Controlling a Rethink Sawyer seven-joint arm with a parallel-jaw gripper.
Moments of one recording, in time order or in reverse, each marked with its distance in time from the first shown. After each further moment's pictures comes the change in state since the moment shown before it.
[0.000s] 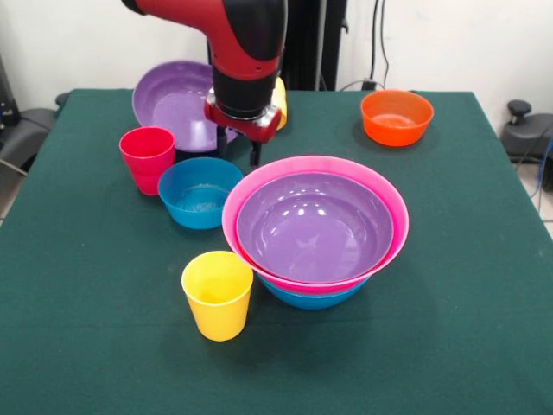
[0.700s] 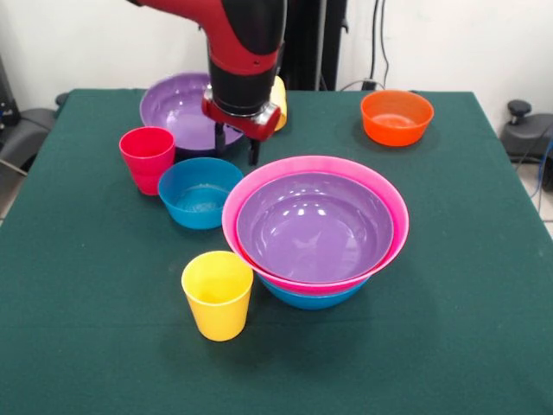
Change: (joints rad) arm 0.010 -0.006 -0.012 -0.014 0.029 0.019 0.000
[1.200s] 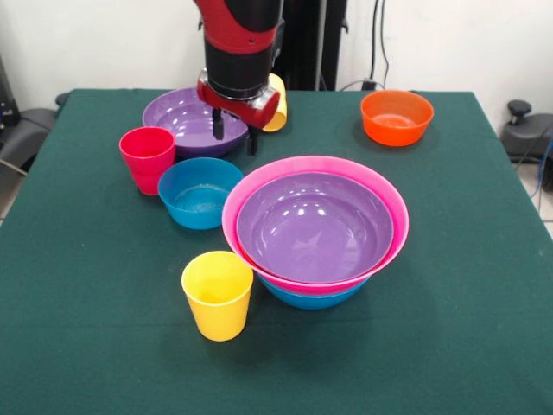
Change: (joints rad) arm 0.010 -0.070 -0.011 0.001 0.040 0.063 0.000
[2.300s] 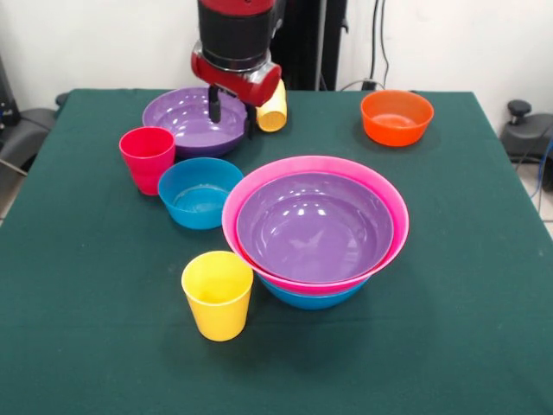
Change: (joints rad) arm 0.027 -0.089 -0.029 -0.016 0.059 0.063 0.000
